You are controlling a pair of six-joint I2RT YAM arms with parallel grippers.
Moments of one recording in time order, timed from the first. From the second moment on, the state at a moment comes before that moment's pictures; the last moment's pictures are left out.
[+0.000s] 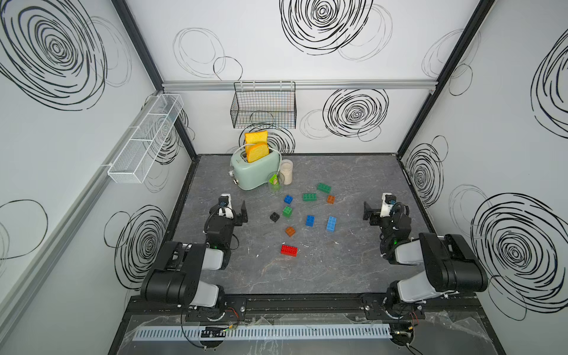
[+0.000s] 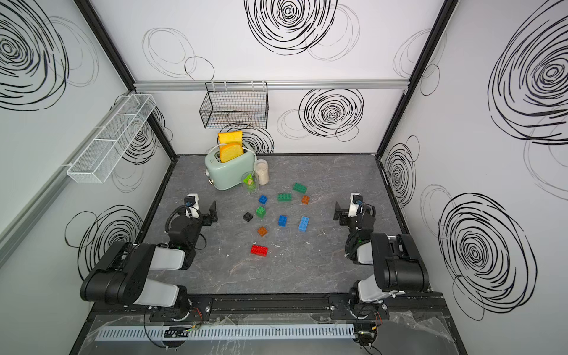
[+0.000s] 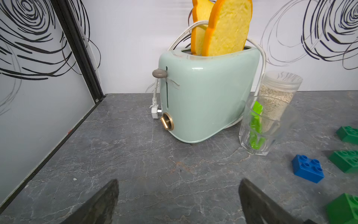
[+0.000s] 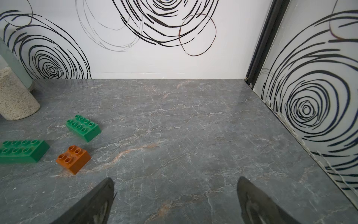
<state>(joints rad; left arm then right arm) -0.06 1.46 0.19 1.12 -0.08 -0.01 -0.03 1.51 0.21 1.10 -0.07 0.01</state>
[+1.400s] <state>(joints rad) -0.43 1.17 0.65 0.19 -0.31 -0.06 0.09 1.29 0.75 0.34 0.14 0.22</state>
